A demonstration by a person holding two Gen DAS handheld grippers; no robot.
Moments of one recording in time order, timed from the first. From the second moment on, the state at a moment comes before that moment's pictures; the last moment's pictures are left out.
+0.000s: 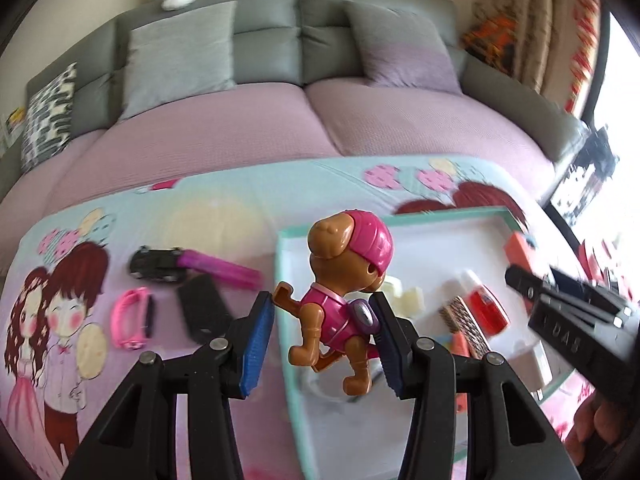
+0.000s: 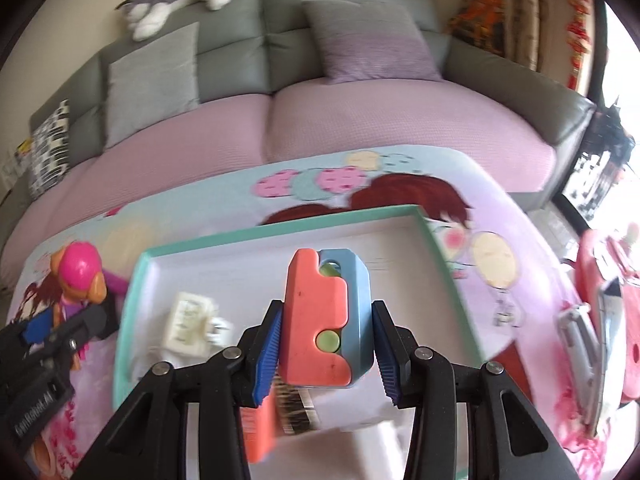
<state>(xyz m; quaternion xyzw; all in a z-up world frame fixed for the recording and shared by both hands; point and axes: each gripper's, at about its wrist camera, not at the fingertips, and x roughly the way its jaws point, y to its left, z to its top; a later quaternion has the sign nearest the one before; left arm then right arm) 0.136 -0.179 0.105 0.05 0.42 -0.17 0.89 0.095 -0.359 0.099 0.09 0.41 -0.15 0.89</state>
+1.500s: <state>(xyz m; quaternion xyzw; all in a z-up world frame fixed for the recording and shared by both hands) 0.133 -0.242 0.063 0.12 0.48 -0.20 0.85 0.109 -0.387 0.046 0.08 0.48 -0.18 0.85</state>
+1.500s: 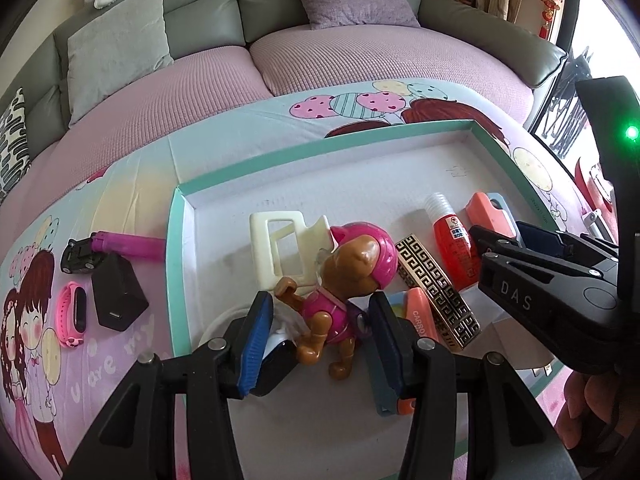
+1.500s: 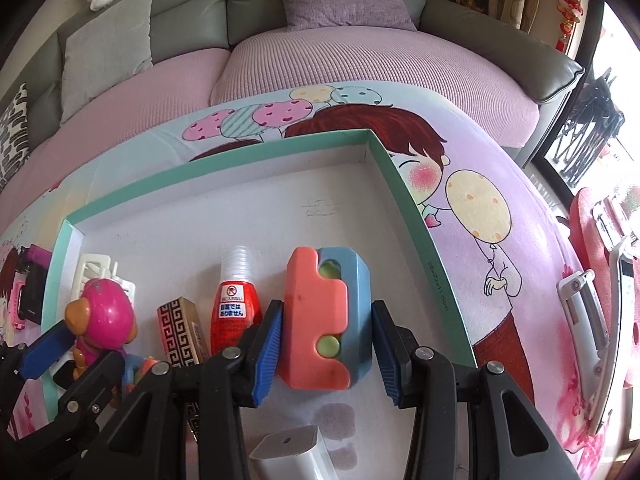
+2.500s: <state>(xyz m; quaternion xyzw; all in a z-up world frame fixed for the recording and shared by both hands) 0.159 -0.165 0.078 0.07 0.47 -0.07 0.88 0.103 -0.357 0.075 0.06 0.46 -0.15 0.87</state>
